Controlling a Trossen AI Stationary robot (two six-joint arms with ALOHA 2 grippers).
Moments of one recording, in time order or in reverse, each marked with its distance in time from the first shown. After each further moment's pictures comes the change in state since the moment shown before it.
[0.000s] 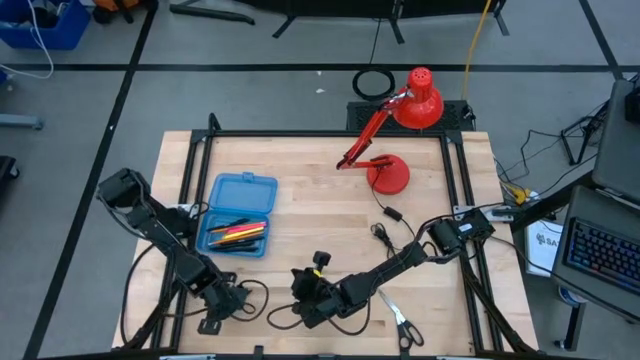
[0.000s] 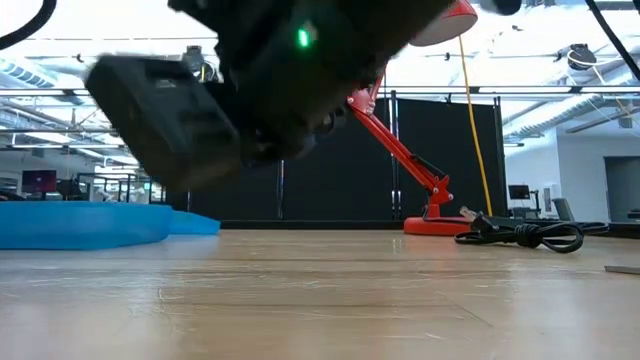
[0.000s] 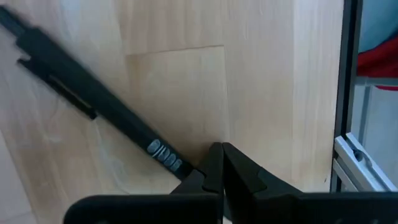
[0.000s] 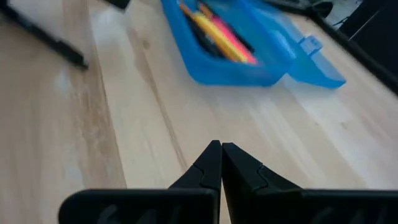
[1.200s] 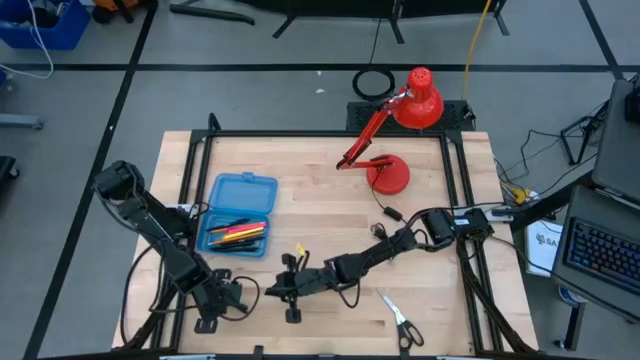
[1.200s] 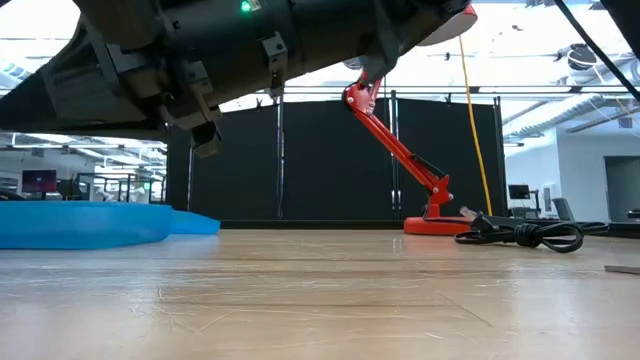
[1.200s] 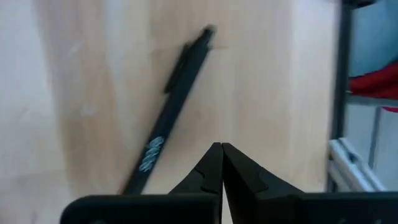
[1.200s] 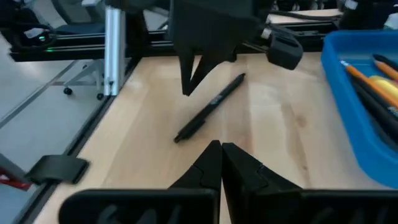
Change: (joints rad) left arm -0.042 -0.105 -0.004 -0.070 -0.114 -0.091; right arm -0.127 0.006 -0.077 0.555 -0.746 -0.176
